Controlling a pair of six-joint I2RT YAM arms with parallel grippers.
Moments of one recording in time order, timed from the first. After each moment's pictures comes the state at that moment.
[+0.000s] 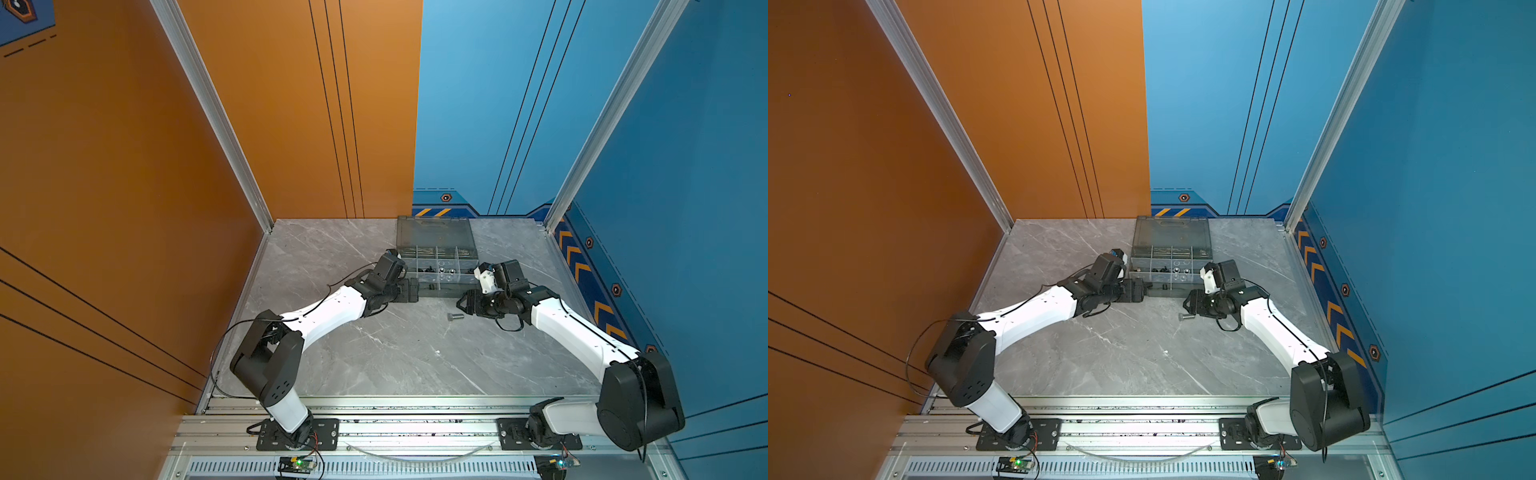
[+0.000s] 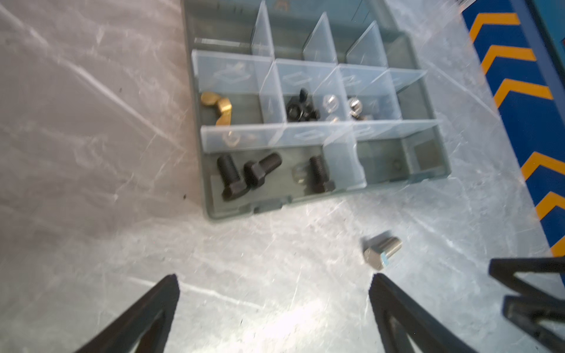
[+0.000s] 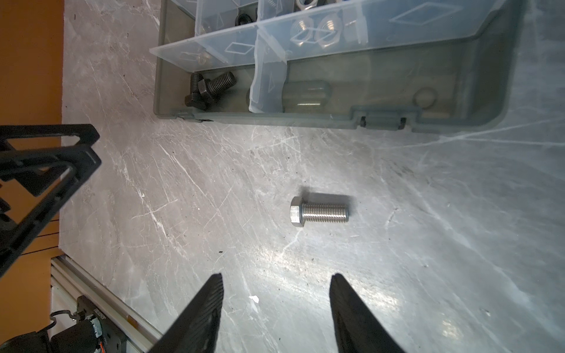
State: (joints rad) left arm -0.64 1.64 1.12 -0.30 -0.04 -0.55; right arm 0.29 1.36 0.91 -0.53 -0.35 0.40
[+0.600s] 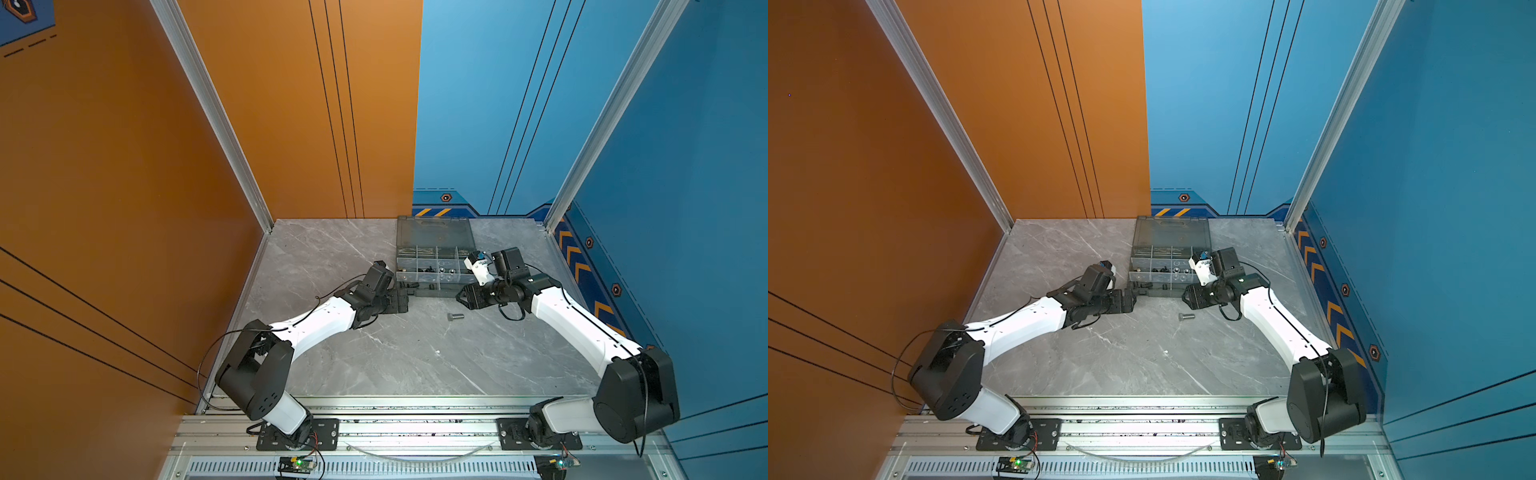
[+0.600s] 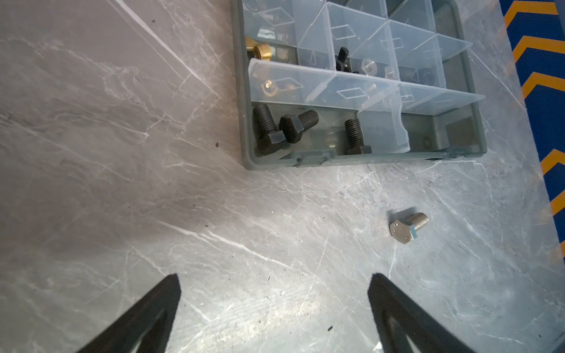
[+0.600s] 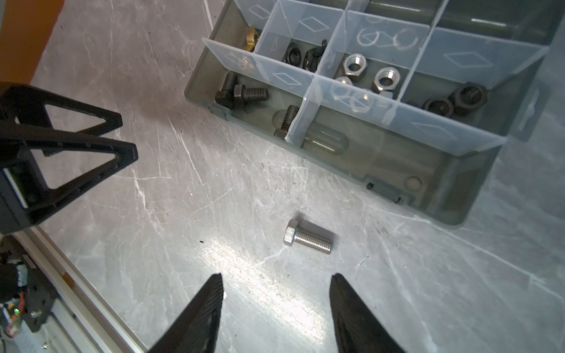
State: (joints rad) left arm -0.61 1.55 0.97 -0.28 -0.01 -0.60; right arm 0.29 1.41 1.06 -0.64 -0.35 -0.01
